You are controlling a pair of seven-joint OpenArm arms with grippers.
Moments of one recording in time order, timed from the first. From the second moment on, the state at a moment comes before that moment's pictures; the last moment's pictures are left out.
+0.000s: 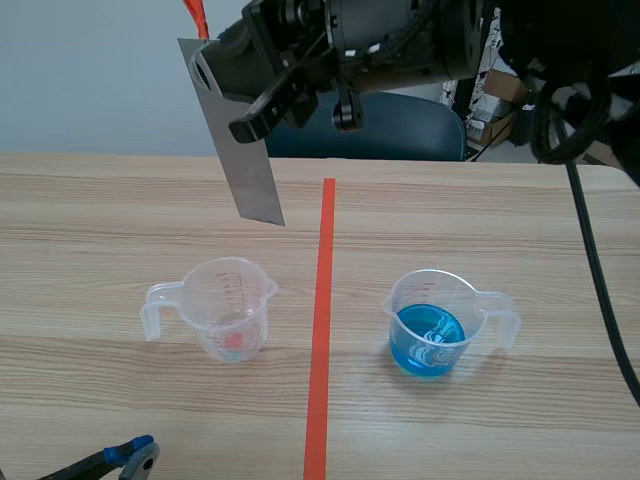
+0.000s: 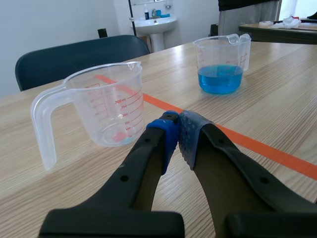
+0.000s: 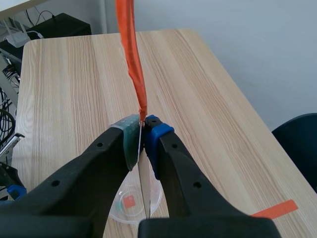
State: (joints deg) left arm 19.9 -21.7 16.6 43.6 15.8 -11.1 -88.7; right arm 25.1 24.2 -34.1 109.2 40.9 27.6 -34.9
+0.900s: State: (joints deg) left arm 22.3 -12.9 7.1 39.8 6.5 -8.0 -89.0; right arm 25.1 19.2 -47.1 105.2 34.5 27.3 -24.0
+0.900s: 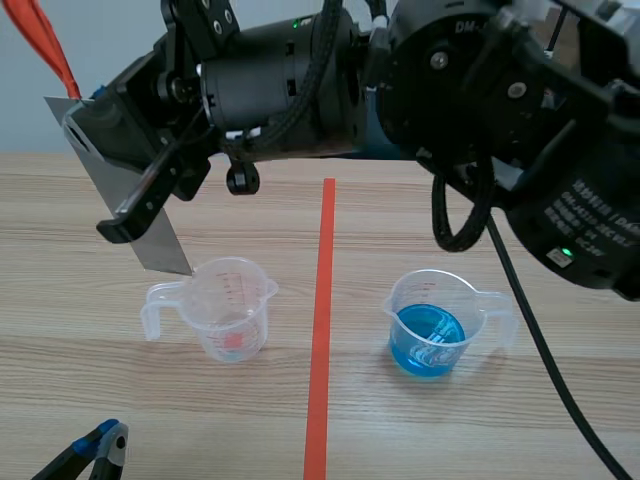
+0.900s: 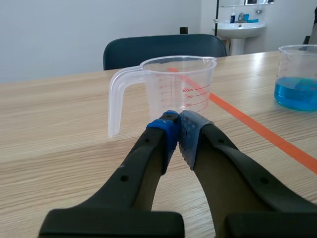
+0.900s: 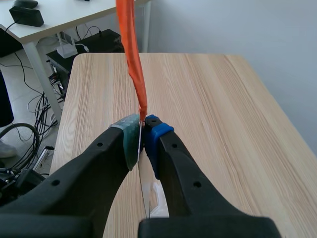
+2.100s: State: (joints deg) left arm 22.6 -13.3 5.7 39.8 6.9 -8.1 -89.0; right arm 25.1 19.2 -47.8 96.5 30.9 19.3 -20.7
